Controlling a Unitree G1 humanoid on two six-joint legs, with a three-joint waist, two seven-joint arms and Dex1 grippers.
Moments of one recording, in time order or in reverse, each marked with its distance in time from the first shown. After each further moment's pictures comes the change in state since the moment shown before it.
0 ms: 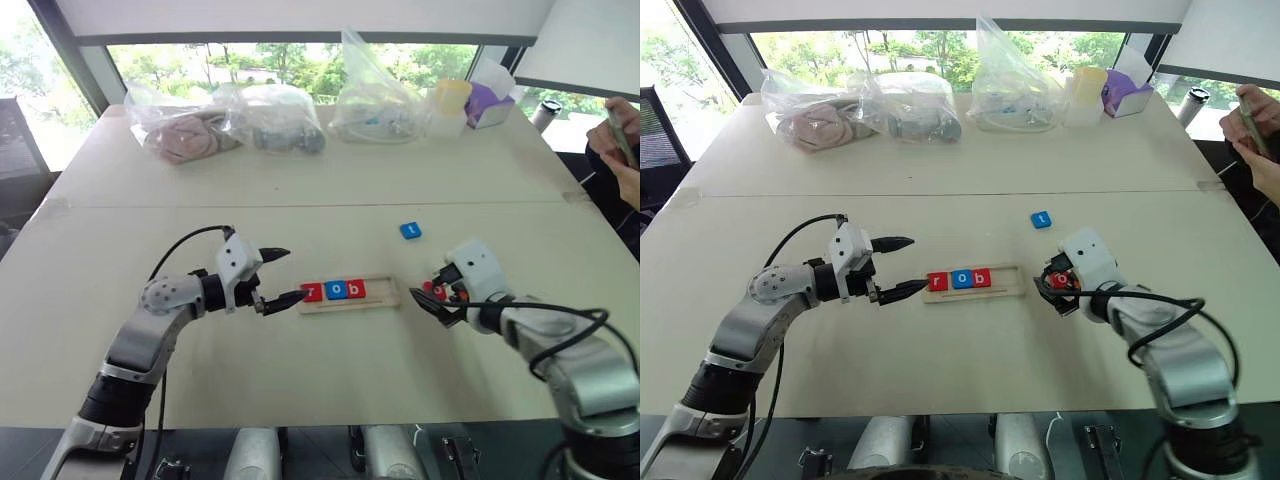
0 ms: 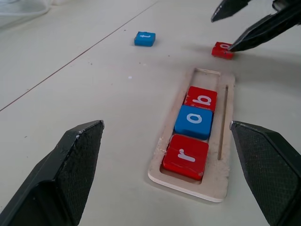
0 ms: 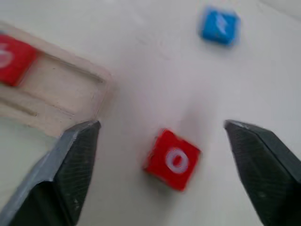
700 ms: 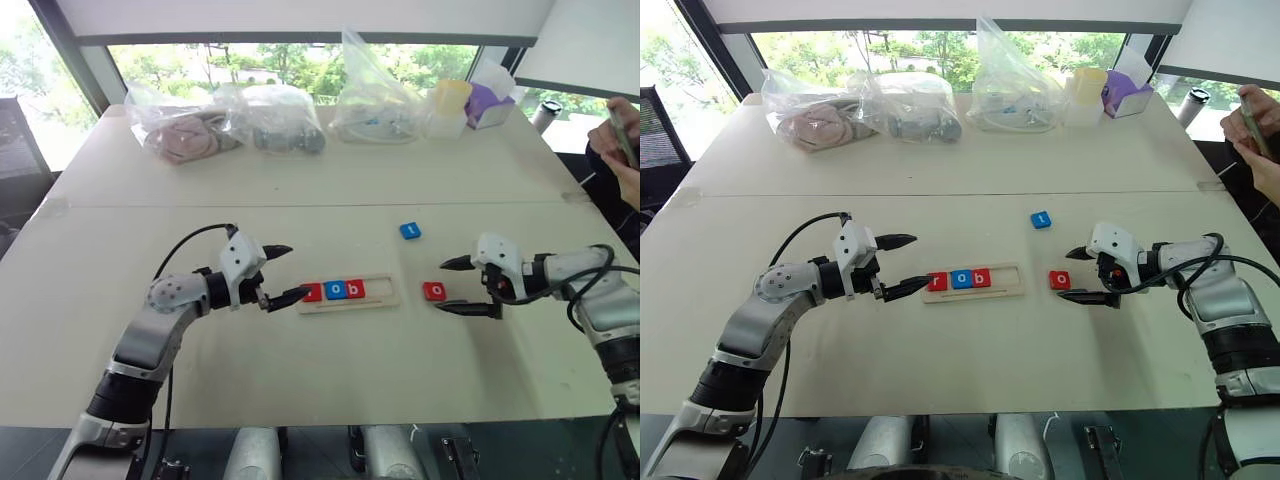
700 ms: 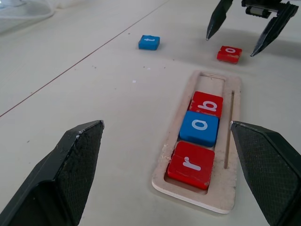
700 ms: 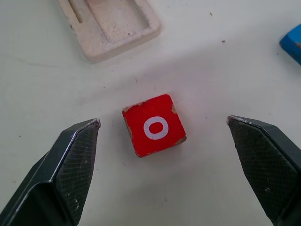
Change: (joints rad) left arm -0.015 -0.029 -0.003 0.019 0.020 -0.006 0.011; right arm -0.313 -0.102 0.179 0.966 -0.084 -0.790 0.654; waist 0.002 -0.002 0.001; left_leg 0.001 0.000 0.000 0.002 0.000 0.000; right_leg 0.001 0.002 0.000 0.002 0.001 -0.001
